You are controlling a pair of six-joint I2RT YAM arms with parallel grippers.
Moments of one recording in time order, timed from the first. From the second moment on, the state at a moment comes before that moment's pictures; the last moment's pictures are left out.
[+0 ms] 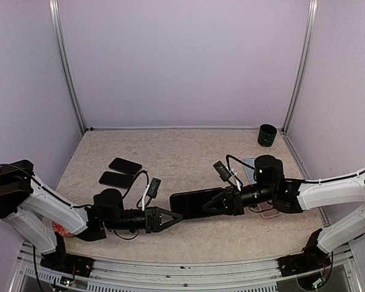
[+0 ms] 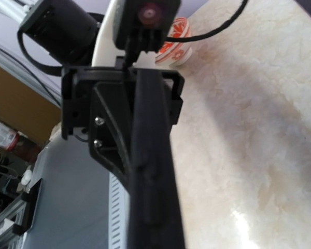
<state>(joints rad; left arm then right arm) -1.12 1.53 0.37 1.05 0.27 -0.88 0.84 1.32 0.55 0.47 -0.80 0.50</state>
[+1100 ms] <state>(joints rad) -1.11 1.49 0.42 1.03 0.28 -0.83 0.84 1.38 0.53 0.62 -0.87 0.61</state>
